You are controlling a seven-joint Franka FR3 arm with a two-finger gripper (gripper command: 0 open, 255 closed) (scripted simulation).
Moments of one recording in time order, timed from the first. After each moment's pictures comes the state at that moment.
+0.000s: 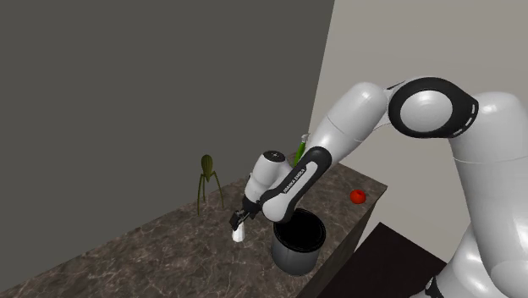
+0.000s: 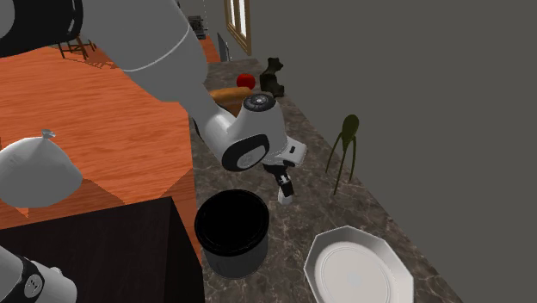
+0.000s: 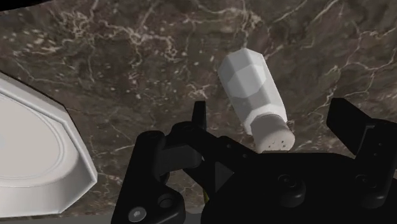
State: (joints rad) arm 0.17 0.59 0.15 -2.13 -0.06 2.99 0.25
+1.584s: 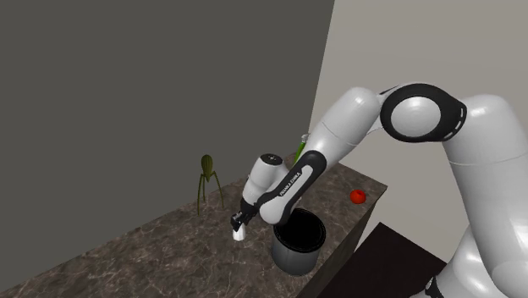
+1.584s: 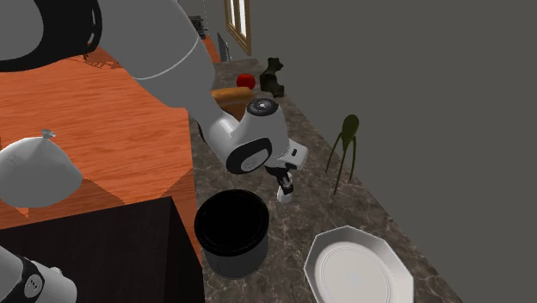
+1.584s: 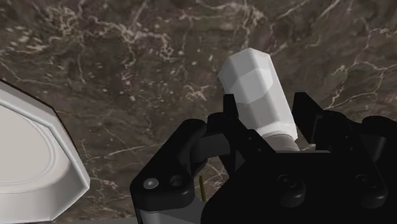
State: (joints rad) arm 0.18 0.64 0.14 -2.09 -0.07 2.99 0.25
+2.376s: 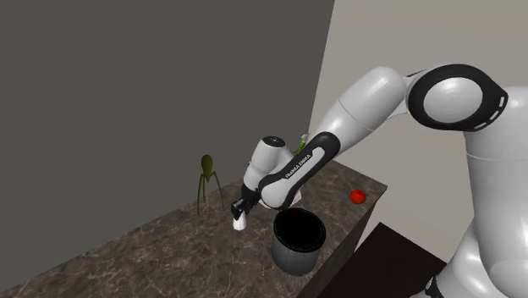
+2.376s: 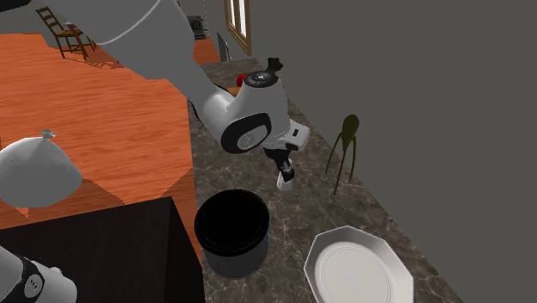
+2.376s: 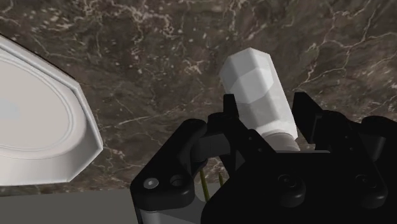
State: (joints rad) arm 0.15 0.49 0.17 -2.14 -0.05 2.89 0.24
